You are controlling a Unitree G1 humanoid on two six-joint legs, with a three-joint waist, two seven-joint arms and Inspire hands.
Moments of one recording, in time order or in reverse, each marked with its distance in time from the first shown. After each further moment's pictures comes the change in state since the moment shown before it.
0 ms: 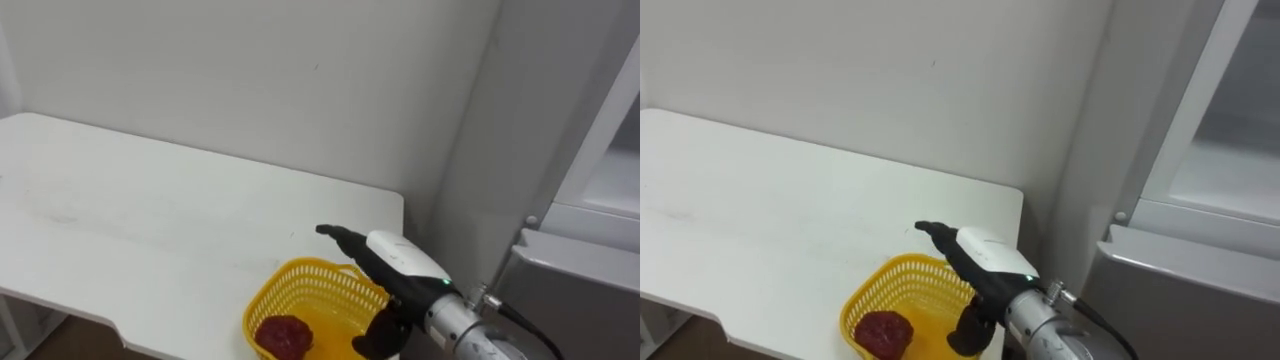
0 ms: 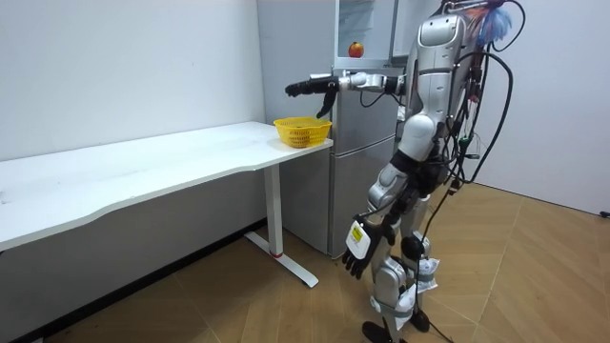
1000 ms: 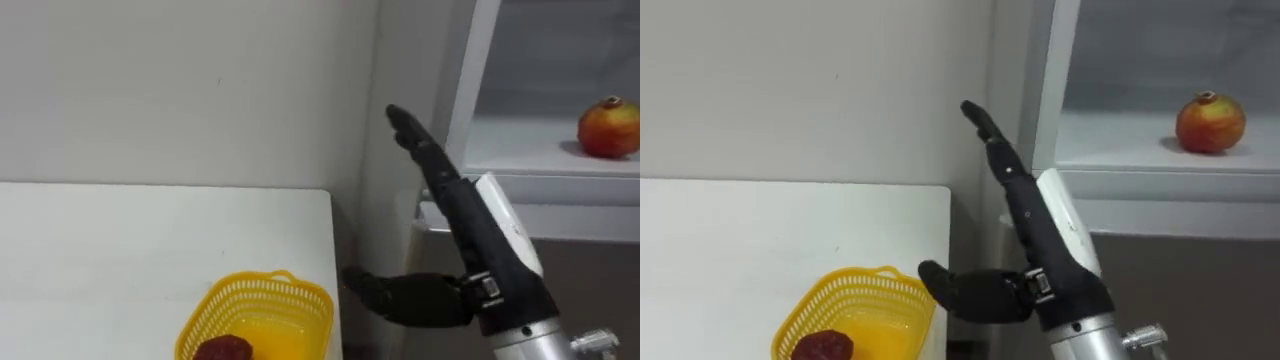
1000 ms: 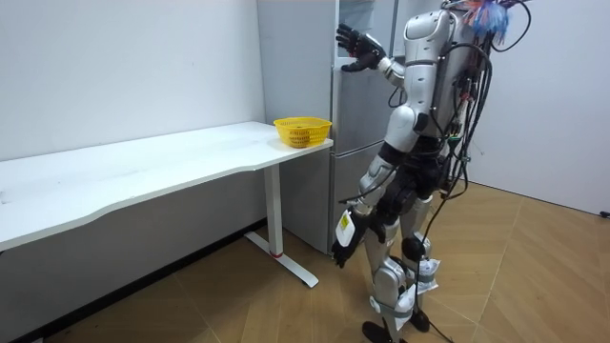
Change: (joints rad) left arm 0.050 -0.050 0.003 0.046 -0.005 -0.050 0.100; right arm 0.351 0.074 -0.193 -0.505 0.255 -0.163 -0.325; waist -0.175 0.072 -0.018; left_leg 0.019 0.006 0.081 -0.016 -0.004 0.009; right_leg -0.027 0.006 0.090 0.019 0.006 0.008
